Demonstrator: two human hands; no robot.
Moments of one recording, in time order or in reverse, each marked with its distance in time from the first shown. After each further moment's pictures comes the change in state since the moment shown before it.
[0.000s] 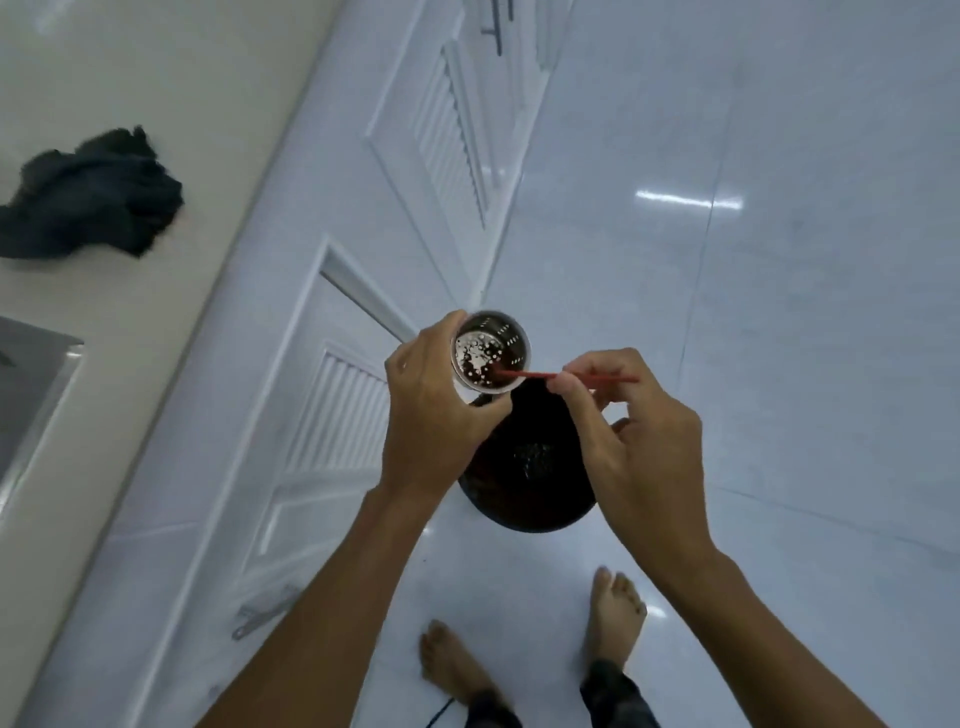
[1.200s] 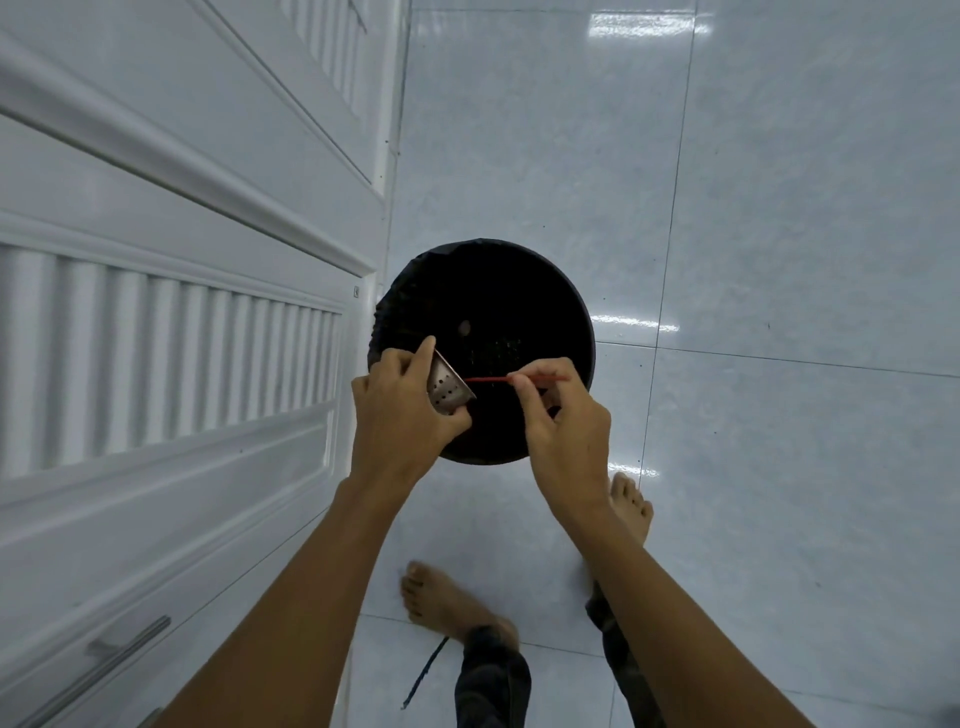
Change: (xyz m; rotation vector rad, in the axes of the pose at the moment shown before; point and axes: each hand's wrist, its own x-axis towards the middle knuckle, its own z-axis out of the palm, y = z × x) left_hand -0.085 -0.171 0.196 0.392 -0.495 -0.113; right_hand -0.102 0.265 0.132 0.057 0.022 0.484
